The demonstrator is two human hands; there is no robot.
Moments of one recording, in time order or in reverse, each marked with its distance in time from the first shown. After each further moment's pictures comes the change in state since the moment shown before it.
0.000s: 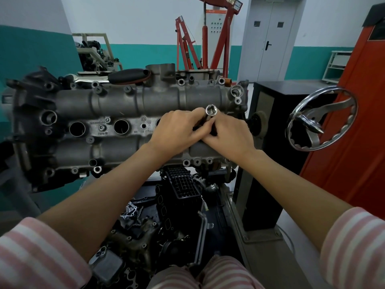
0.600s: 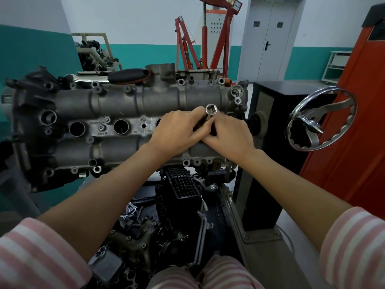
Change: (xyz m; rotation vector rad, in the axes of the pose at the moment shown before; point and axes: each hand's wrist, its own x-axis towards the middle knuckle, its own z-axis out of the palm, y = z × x) left_hand 0.000 0.000 -0.001 0.009 -0.005 0.020; right_hand 0.000 -0.001 0.000 0.011 0.000 0.007
